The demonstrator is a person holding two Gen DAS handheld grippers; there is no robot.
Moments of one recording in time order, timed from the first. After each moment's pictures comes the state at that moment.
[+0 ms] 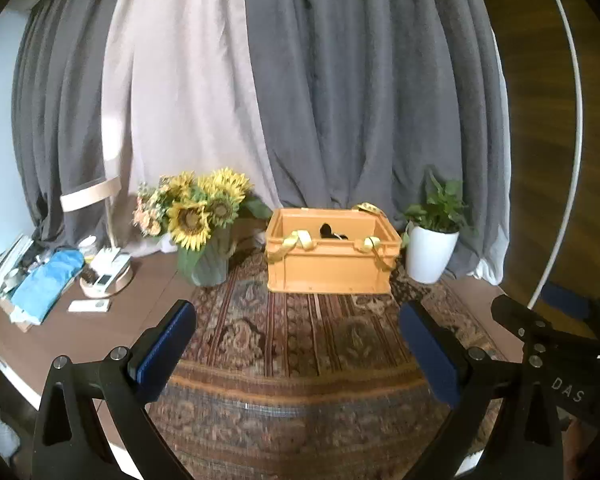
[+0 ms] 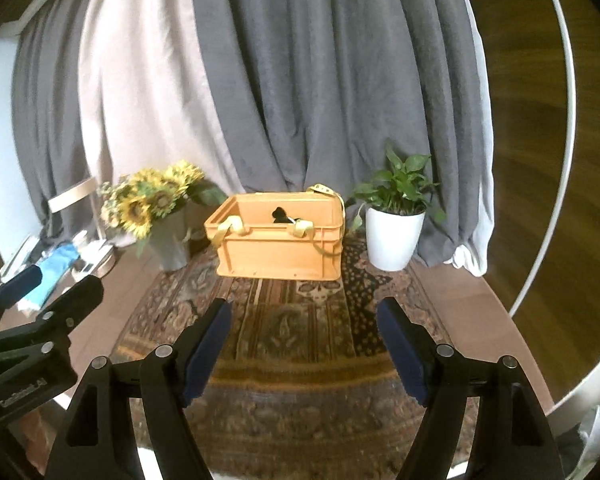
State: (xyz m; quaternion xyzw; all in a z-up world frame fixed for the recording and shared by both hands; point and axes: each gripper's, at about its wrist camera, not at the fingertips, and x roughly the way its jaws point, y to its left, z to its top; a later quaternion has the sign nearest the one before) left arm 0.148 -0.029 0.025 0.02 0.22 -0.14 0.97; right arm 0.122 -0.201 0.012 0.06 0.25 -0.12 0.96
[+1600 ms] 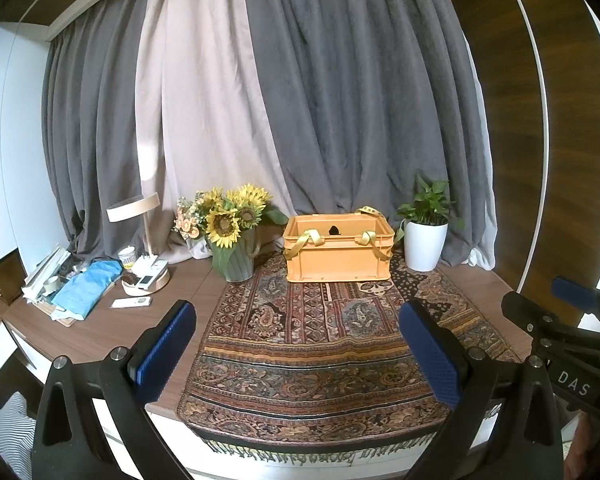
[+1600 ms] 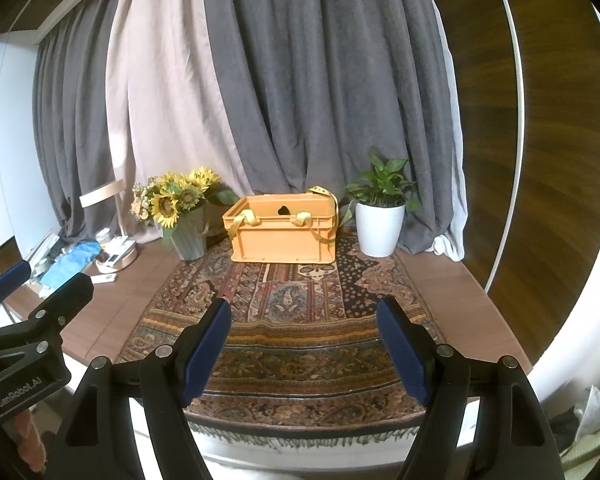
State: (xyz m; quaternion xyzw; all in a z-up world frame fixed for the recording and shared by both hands) left arm 0.029 -0.014 0.039 0.05 0.18 -0.11 0.98; right arm -0.007 -0.182 0.018 0.06 0.22 -0.11 0.97
